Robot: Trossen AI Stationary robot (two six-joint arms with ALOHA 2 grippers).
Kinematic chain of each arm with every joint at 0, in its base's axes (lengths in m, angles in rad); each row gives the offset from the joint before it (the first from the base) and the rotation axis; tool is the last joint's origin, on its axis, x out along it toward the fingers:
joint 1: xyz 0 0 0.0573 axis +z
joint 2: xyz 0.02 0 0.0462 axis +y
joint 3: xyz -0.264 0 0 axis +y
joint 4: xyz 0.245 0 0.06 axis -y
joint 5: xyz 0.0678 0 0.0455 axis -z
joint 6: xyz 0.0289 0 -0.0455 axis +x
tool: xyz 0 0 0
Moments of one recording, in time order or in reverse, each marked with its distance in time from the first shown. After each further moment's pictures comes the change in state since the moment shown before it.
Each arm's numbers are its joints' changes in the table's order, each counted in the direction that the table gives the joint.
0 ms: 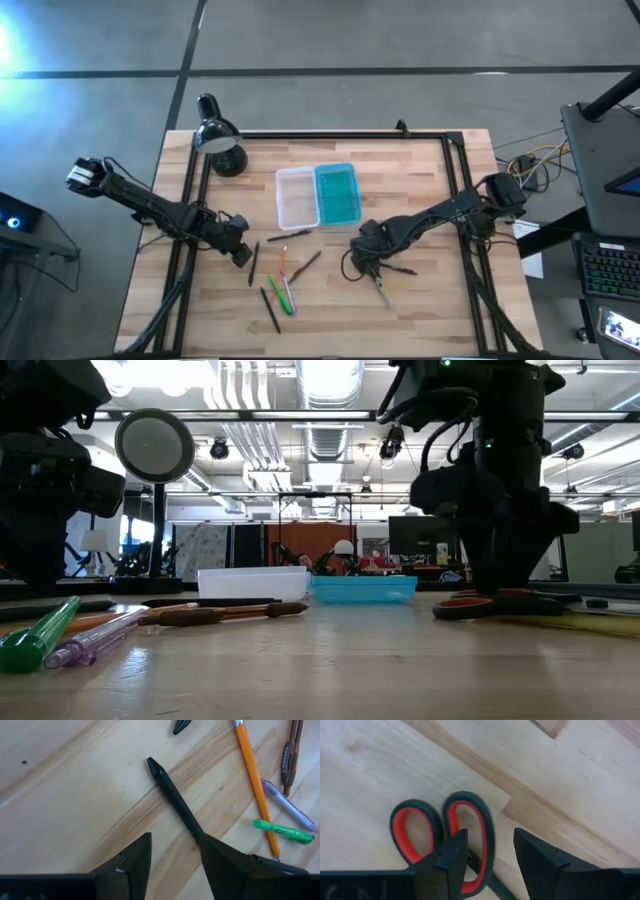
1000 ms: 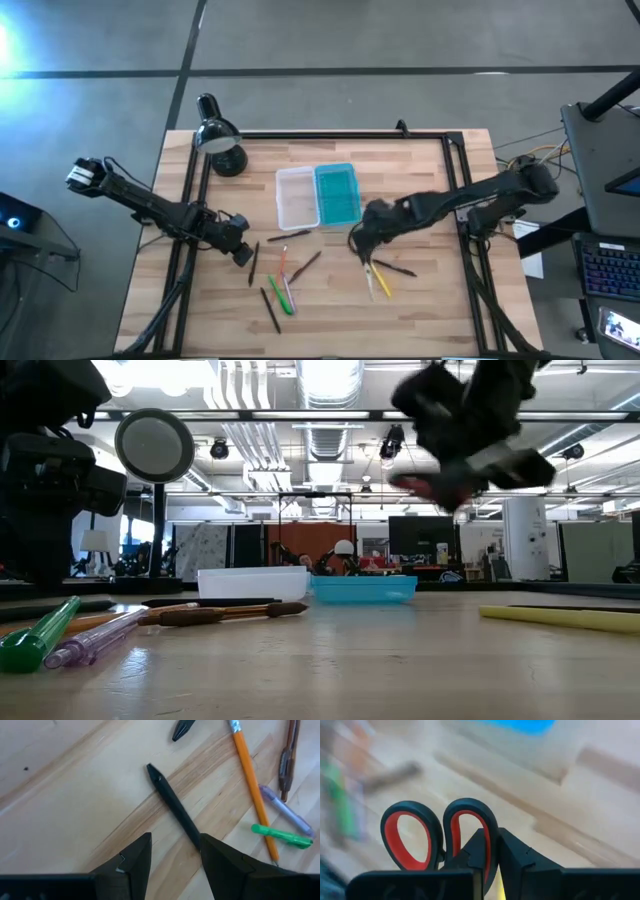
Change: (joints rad) left arm 0.000 0.000 0.002 0.016 -0.025 -0.002; right arm -0.107 -0.293 0.033 0.081 0.003 0.064
